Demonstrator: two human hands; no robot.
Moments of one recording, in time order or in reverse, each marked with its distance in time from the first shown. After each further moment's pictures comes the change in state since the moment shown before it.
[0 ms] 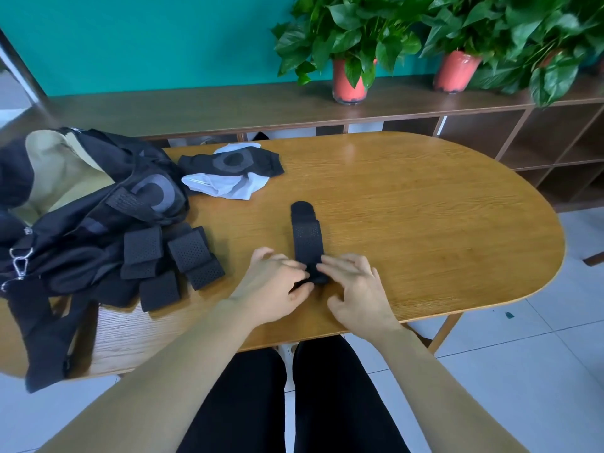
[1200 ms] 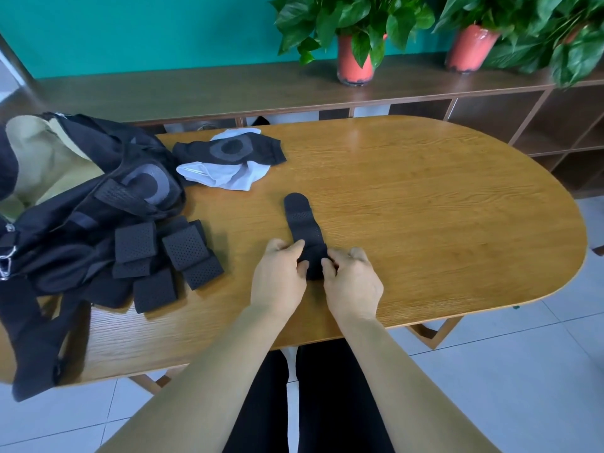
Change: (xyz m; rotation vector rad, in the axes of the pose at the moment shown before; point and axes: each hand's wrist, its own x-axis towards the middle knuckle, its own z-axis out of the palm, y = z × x) left_hand 0.019 0.013 0.019 -0.315 0.178 -0.461; right_hand 0.029 -0.022 0.029 -0.051 0.233 0.447
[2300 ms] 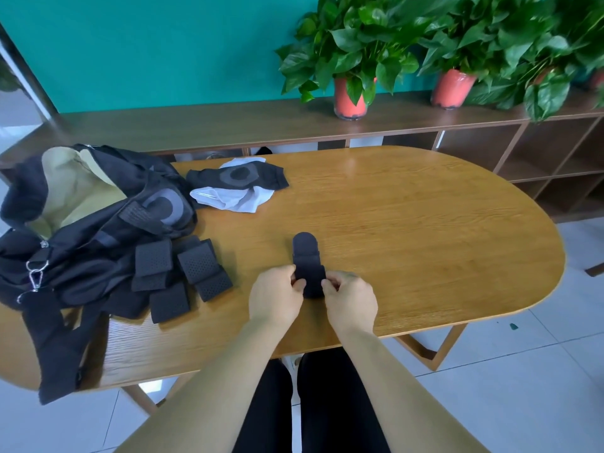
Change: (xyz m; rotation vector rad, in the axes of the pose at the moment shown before) left_hand -0.012 -0.001 -0.015 -0.054 -0.003 -0.106; right_hand -0.011 -0.007 -0.009 0.171 -0.056 0.079
